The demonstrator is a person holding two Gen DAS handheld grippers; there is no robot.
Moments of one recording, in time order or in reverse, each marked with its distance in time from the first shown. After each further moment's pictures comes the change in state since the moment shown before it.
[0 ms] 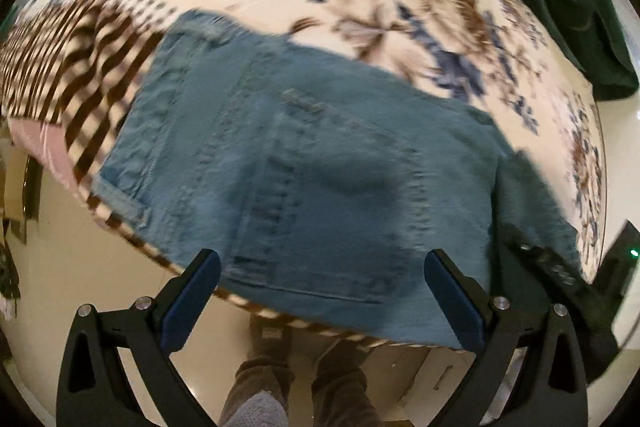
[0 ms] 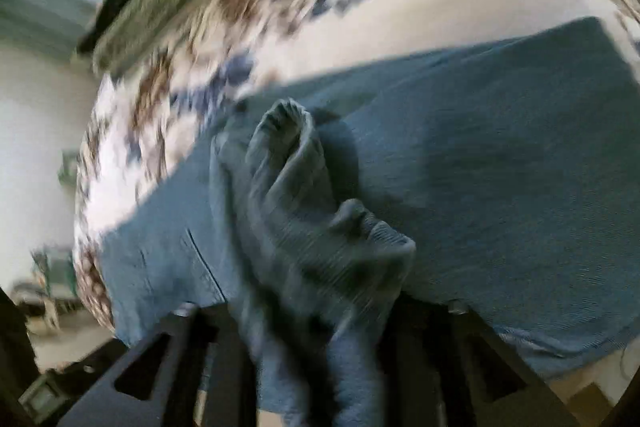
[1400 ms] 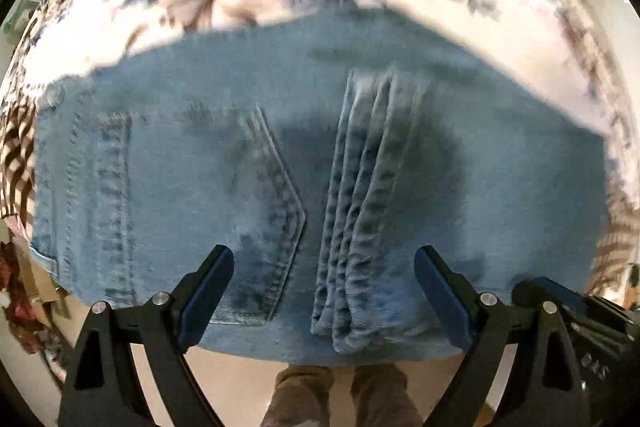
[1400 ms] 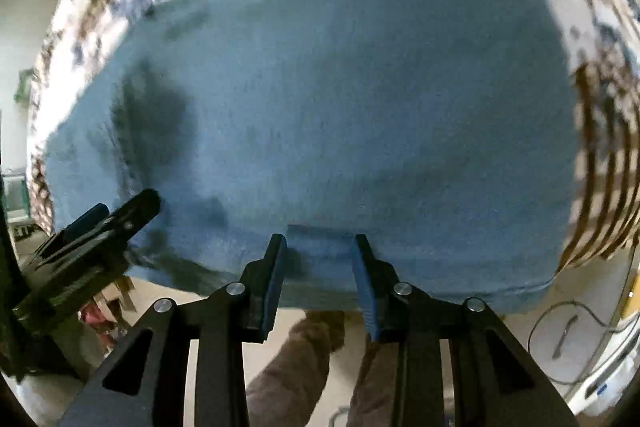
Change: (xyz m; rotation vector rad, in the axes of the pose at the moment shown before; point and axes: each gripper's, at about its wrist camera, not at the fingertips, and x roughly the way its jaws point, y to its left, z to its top) left arm 0.072 -0.138 -0.021 0.345 0.085 0.158; right arm -0.054 -0.113 -0.026 -0.070 0.315 -0.242
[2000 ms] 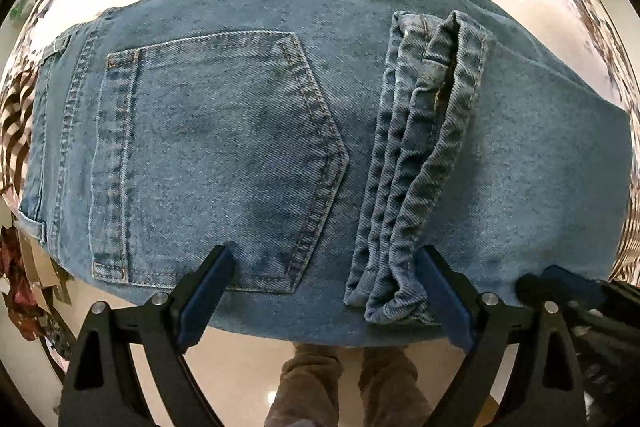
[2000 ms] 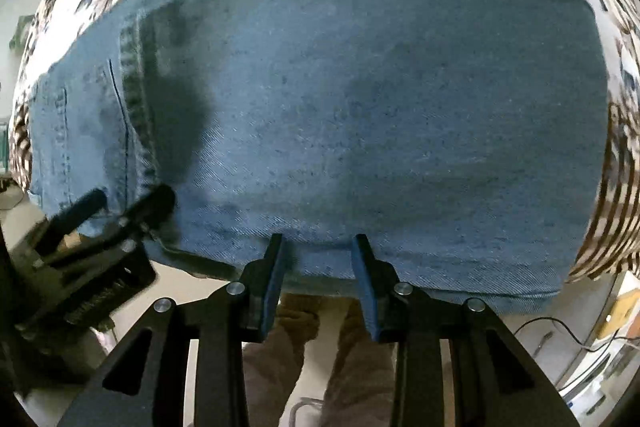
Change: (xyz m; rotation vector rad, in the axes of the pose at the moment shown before) left arm 0.008 0.014 -0.034 -0.028 0.009 -0.009; right arm 0.007 0.025 -0.010 -0.128 0.022 -0.080
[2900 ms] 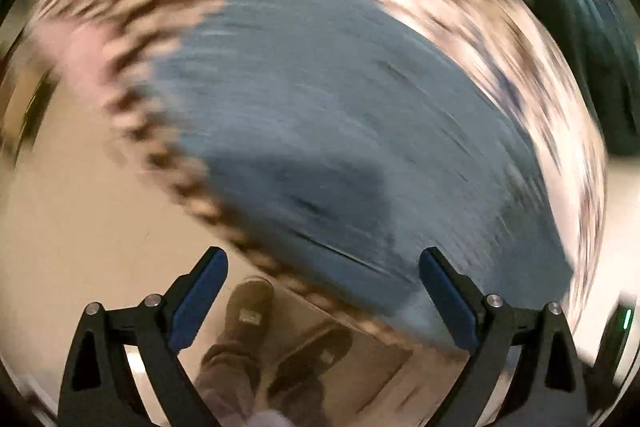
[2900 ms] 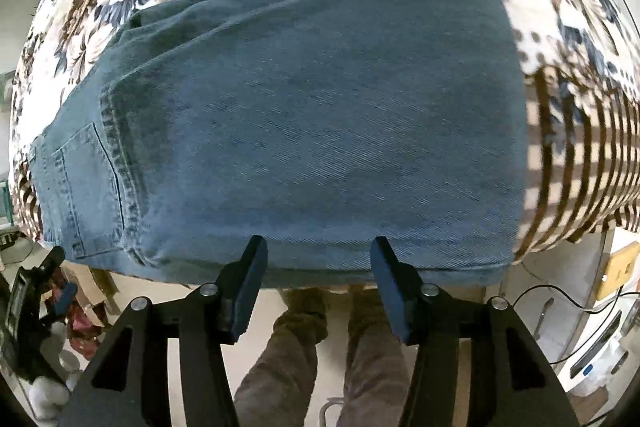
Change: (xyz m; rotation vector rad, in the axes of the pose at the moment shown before) left arm -0.035 0.188 -0.051 -0.615 -0.115 -0.166; right arm -0.063 -0.038 0.013 0.177 -0.009 0.004
